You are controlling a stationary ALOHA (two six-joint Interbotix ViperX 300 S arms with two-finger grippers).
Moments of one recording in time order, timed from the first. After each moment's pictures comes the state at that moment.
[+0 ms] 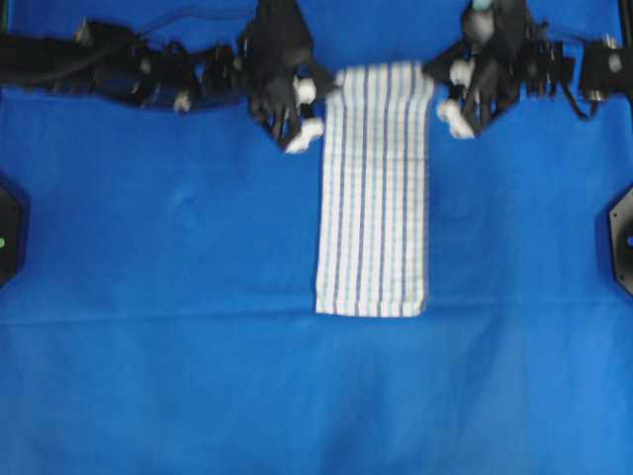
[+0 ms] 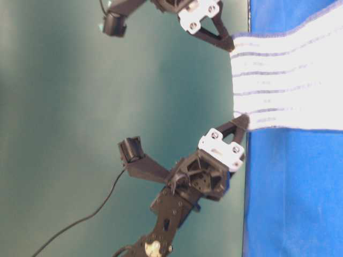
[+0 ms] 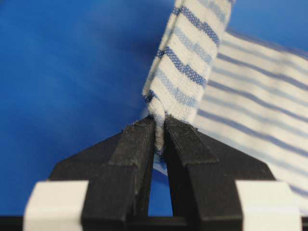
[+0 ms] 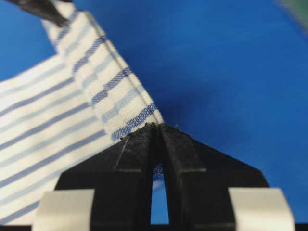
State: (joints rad) left arm 0.34 0.26 0.53 -0.02 -0.20 0.01; right arm -0.51 -0.19 0.91 -0.61 -0.02 0.64
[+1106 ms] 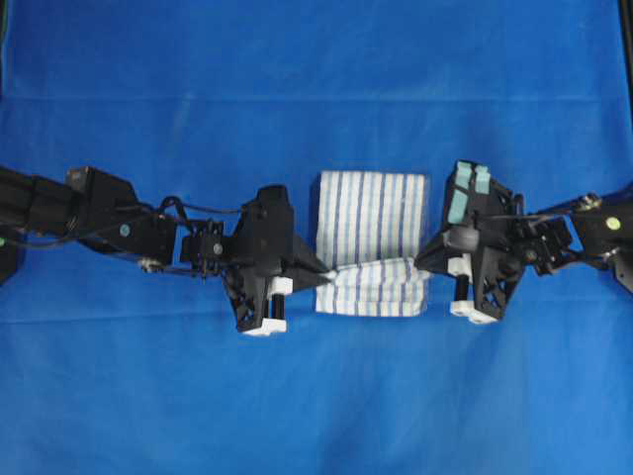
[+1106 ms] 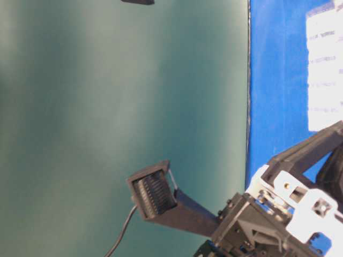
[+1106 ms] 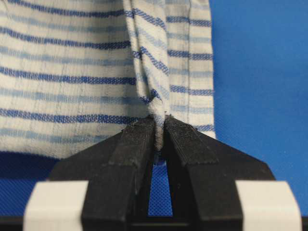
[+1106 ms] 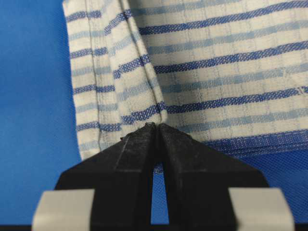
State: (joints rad) left arm -0.10 0.26 0.67 -0.03 -0.36 -0.12; right arm 0.11 -0.15 0.96 -0.49 0.10 0.83
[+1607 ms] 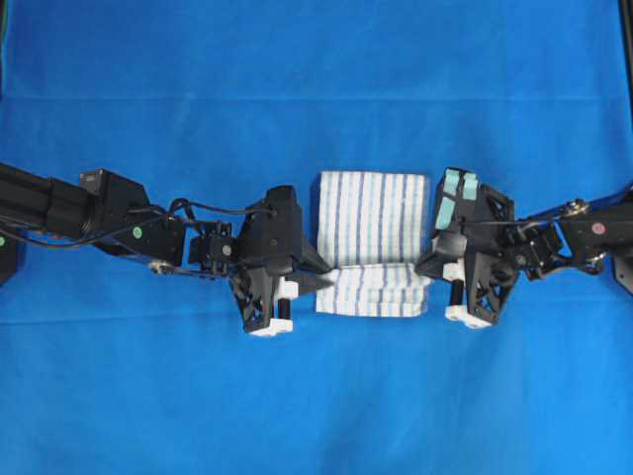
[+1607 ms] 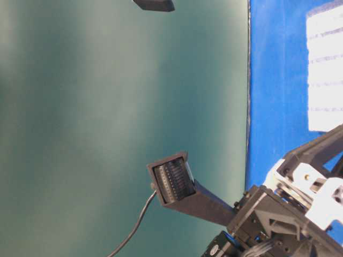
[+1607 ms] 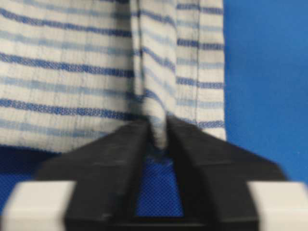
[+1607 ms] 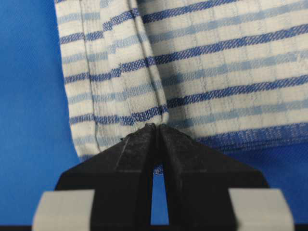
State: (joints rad) left arm -0.09 0.31 0.65 -0.03 -0.36 -0.13; right arm 0.11 -0.11 0.96 -0.47 0.08 0.83
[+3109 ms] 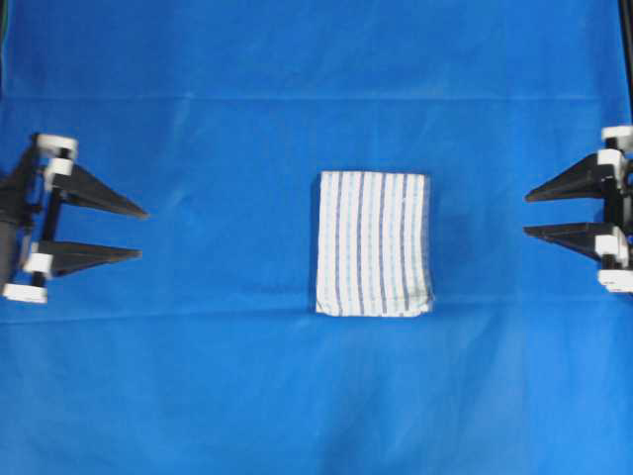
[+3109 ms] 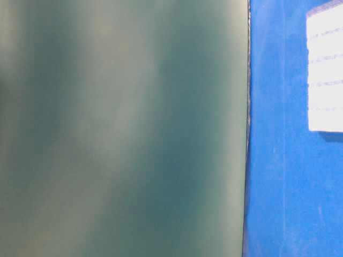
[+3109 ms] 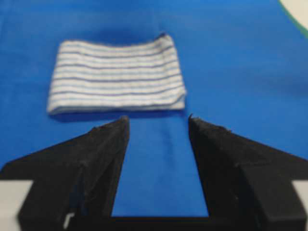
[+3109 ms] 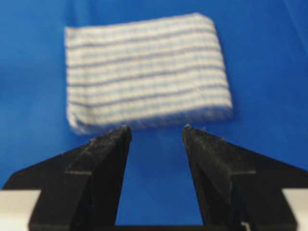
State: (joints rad) left arm -0.09 -0.87 1.29 -0.03 -0.19 0.04; right arm 0.21 -1.01 1.21 -0.63 0.44 0.83
